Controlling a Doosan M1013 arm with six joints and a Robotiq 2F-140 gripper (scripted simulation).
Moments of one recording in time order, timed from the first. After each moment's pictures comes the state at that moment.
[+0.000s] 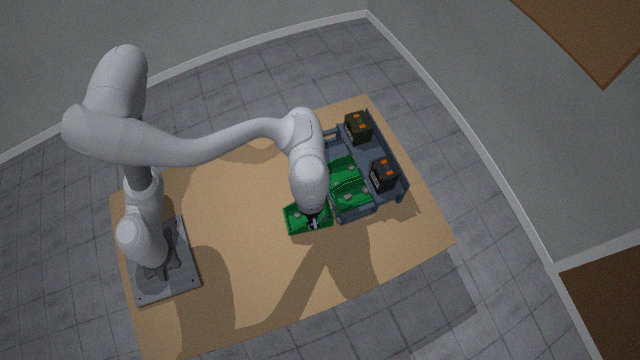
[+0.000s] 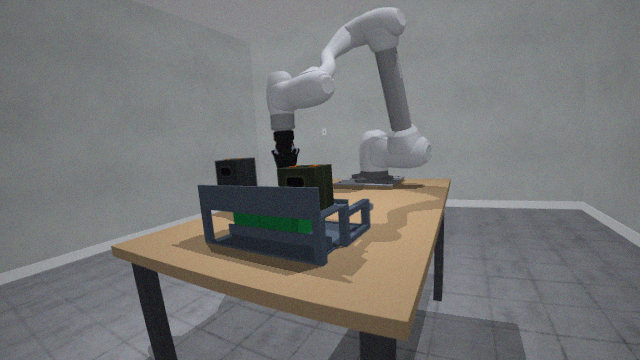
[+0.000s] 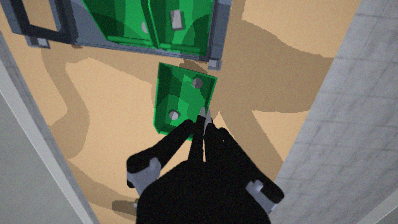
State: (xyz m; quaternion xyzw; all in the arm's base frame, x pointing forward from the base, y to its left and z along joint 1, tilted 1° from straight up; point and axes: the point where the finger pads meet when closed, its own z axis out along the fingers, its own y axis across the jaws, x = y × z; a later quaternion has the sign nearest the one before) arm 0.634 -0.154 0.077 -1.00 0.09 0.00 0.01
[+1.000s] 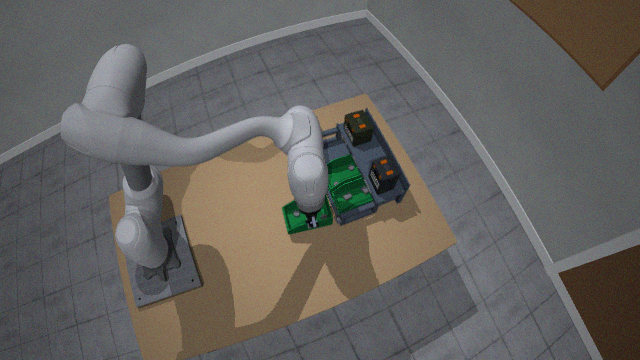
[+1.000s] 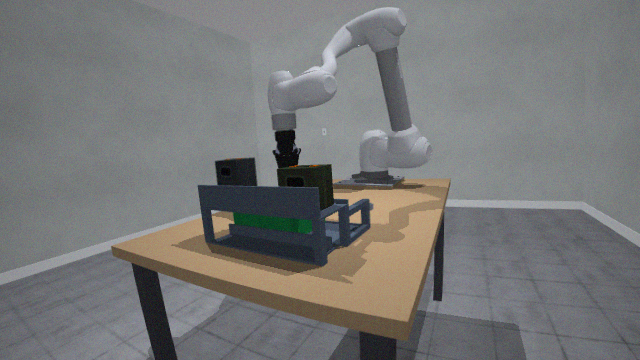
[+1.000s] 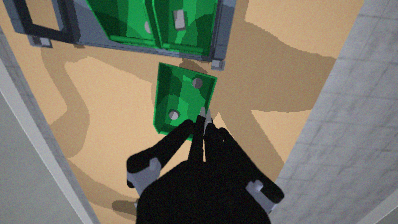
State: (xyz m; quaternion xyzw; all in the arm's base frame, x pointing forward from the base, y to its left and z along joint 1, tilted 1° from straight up) arm 0.634 -0.148 0.077 -1.00 0.09 0.00 0.01
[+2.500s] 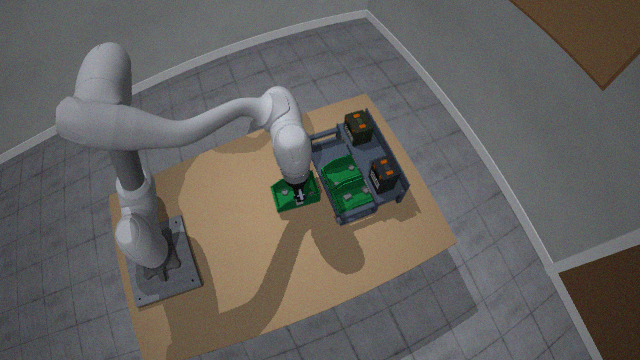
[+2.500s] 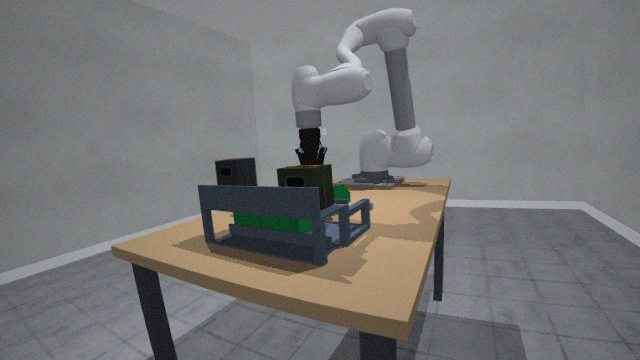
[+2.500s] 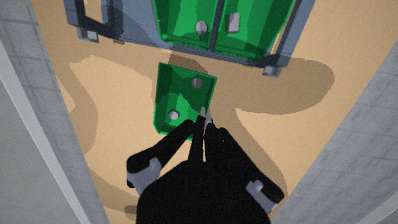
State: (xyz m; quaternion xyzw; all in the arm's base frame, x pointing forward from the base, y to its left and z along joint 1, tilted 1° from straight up) arm 0.632 -0.046 0.078 -1.00 0.07 0.00 0.01
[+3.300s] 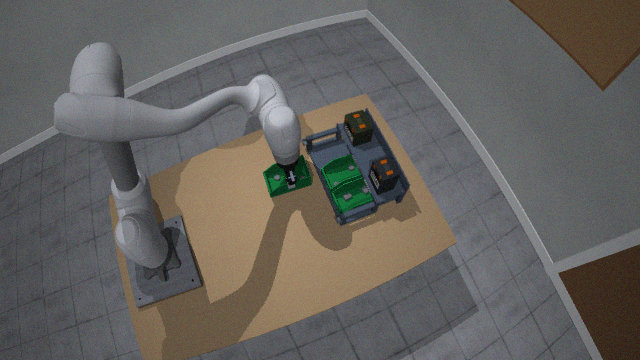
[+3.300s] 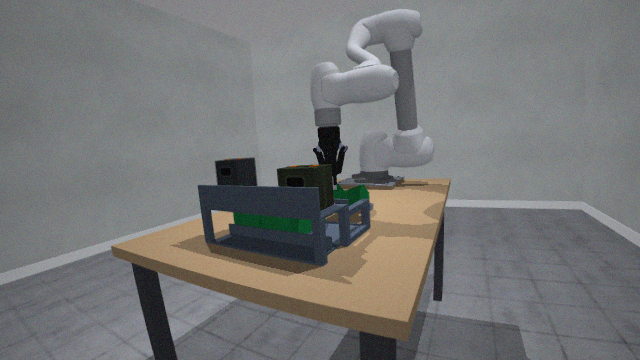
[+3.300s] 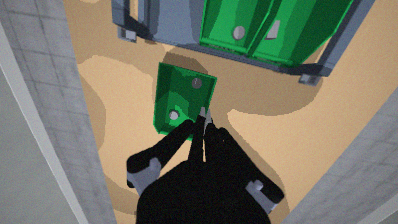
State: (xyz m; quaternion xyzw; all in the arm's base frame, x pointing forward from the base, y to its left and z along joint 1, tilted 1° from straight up) arm 0.631 0.029 0.079 -1.00 0.05 0.00 0.01
